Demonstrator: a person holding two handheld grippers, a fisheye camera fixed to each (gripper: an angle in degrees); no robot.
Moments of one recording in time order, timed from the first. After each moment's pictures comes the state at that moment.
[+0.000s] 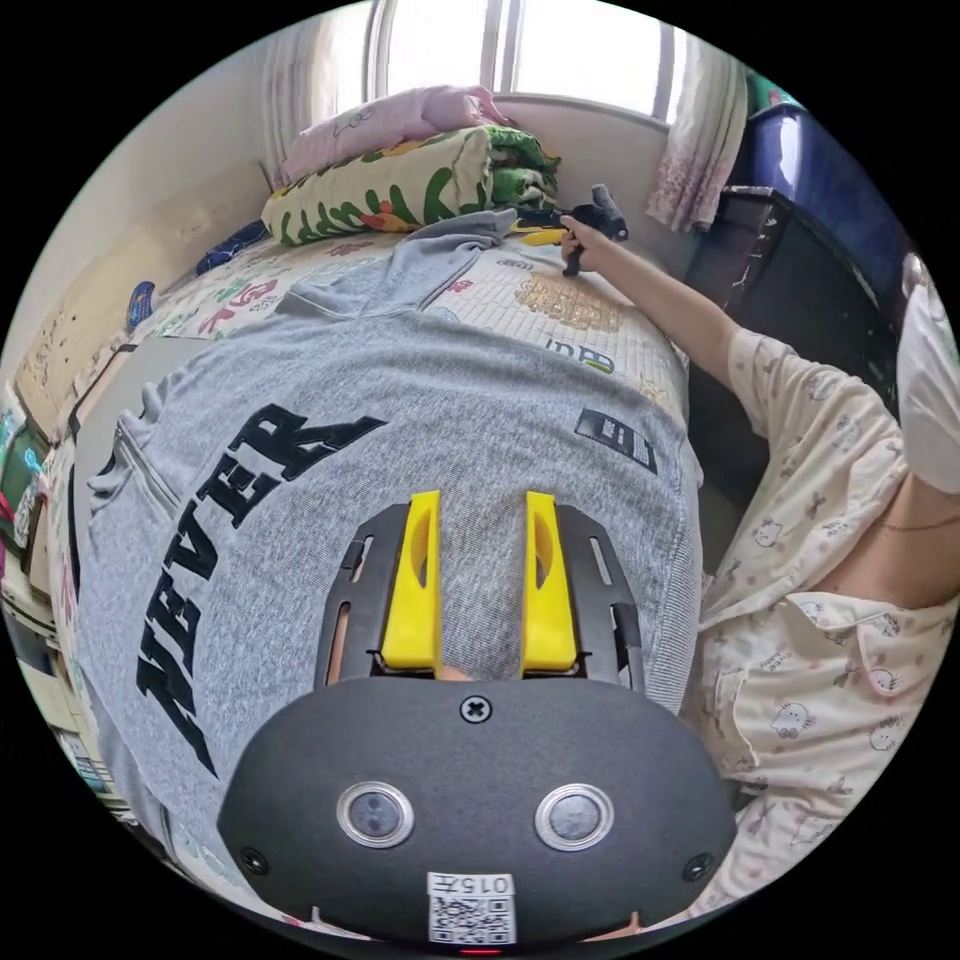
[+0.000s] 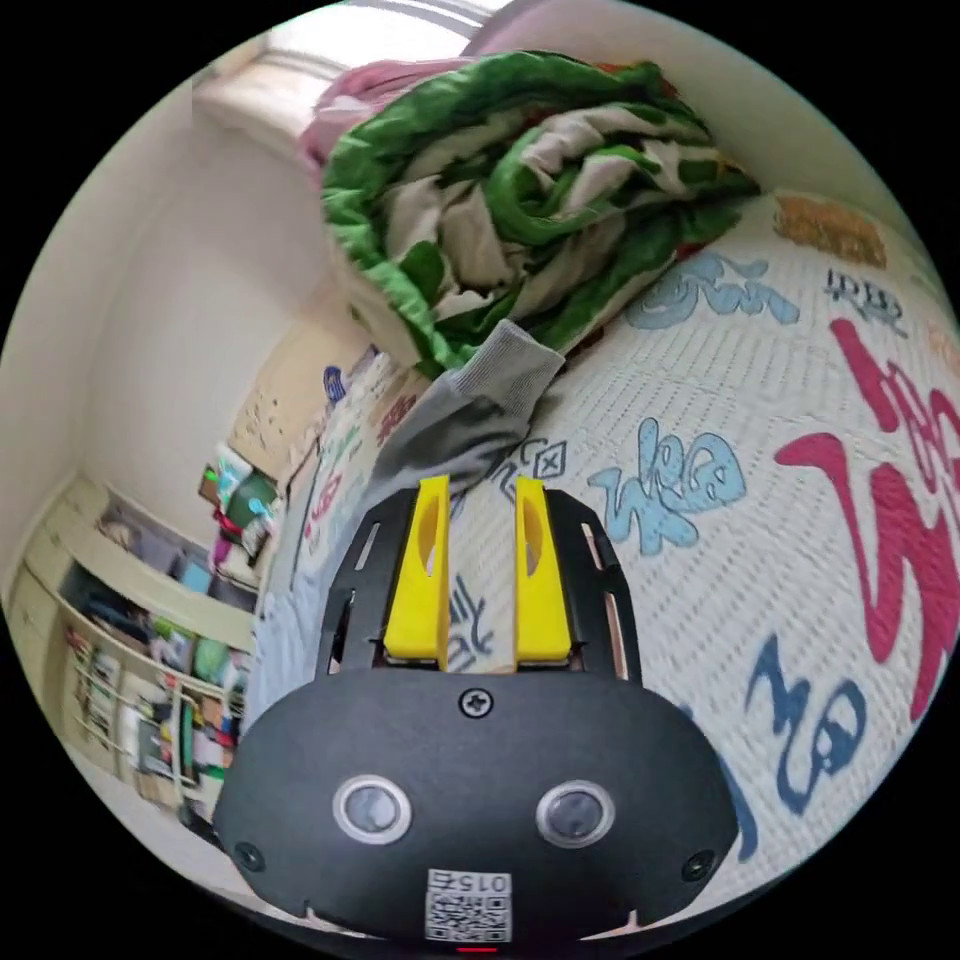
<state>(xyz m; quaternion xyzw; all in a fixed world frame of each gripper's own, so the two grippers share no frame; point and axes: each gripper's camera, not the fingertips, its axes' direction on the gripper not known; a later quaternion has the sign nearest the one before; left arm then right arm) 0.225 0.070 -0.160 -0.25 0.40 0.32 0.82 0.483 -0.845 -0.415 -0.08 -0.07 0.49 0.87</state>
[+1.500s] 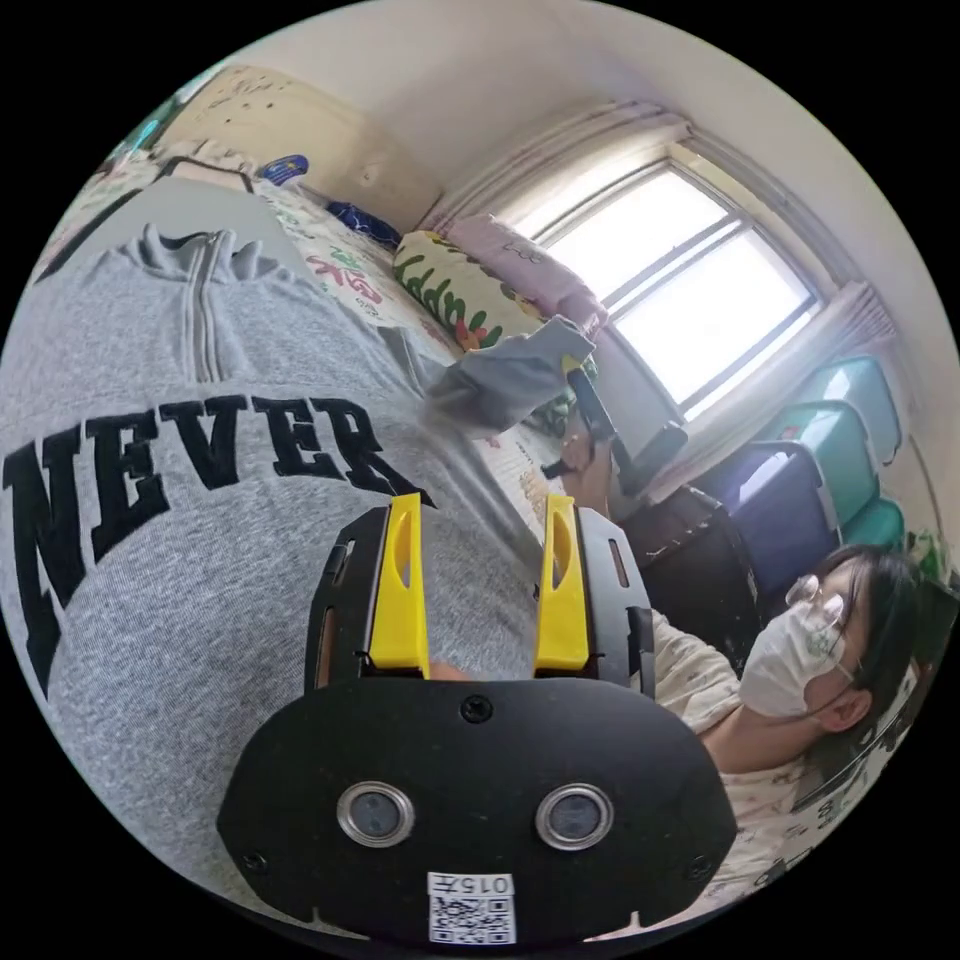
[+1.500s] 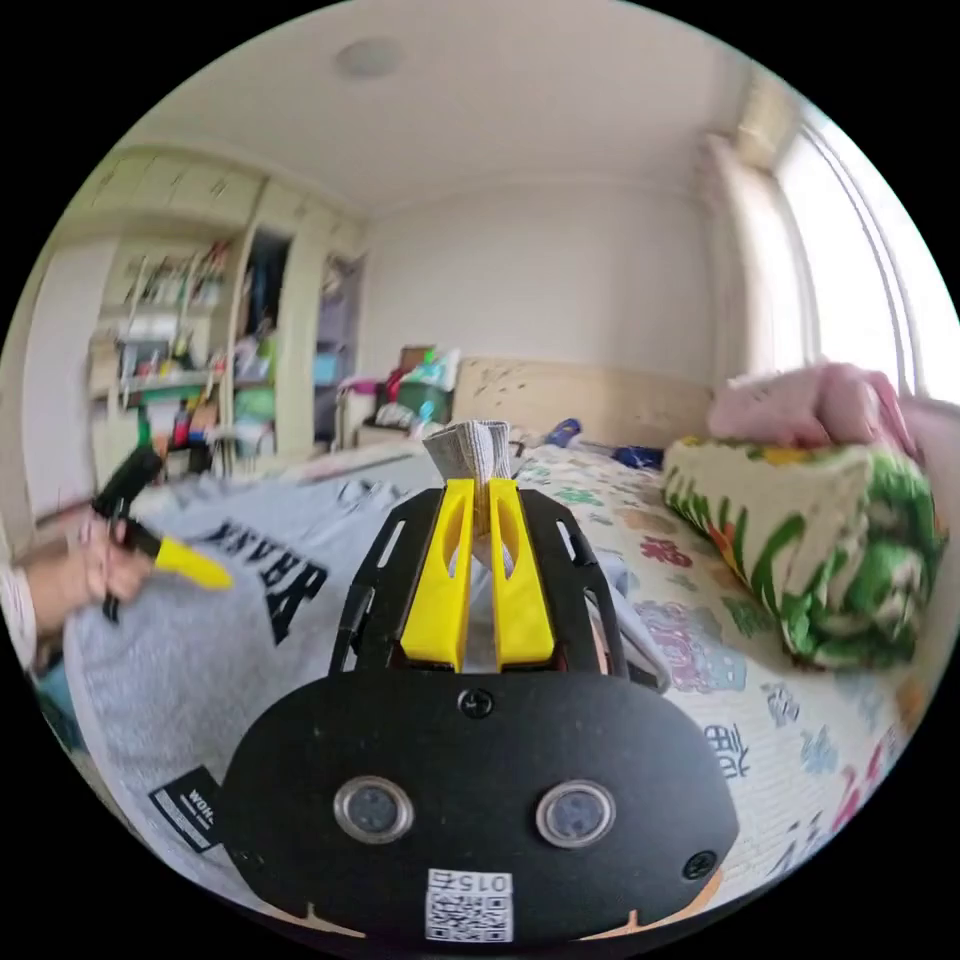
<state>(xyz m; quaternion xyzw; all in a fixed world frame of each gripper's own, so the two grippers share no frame) -0.076 -0.198 -0.008 -0.23 0.53 -0.13 0.80 -0.057 -0.620 -0.504 0.11 -0.14 -0.16 0.97</state>
